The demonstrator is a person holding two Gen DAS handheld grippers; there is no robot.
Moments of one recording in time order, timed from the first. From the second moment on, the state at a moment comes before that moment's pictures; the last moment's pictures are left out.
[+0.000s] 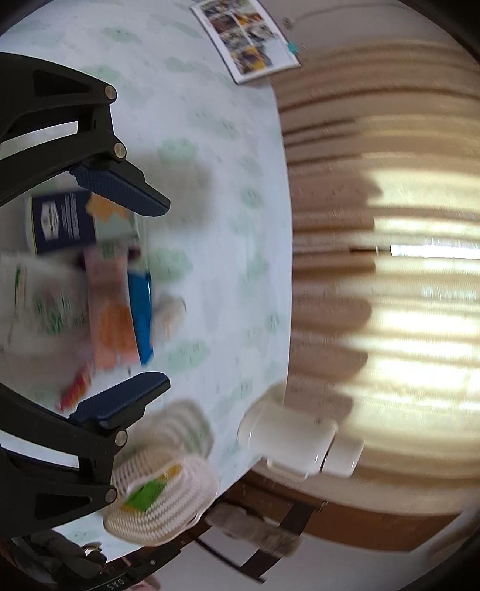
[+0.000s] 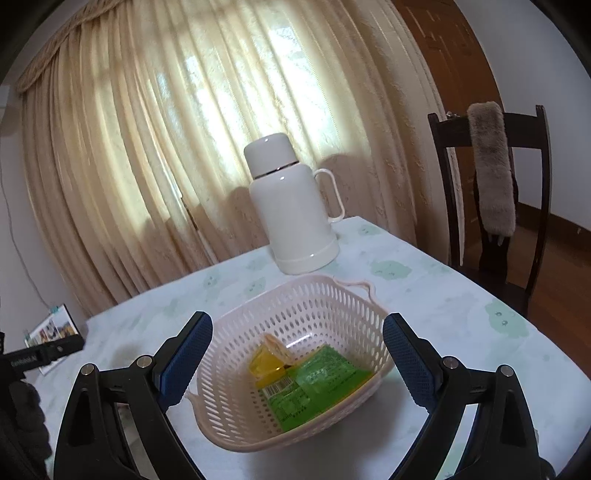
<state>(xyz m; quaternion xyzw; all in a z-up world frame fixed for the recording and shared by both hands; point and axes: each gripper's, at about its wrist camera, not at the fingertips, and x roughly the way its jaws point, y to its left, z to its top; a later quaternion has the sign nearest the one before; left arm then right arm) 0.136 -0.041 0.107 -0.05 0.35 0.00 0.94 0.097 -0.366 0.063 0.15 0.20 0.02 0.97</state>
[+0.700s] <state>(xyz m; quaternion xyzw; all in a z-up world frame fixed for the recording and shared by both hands) 0.139 0.021 0.035 -0.07 0.45 0.06 0.89 0.104 -0.359 0.054 0.12 0.22 -0.02 0.97</state>
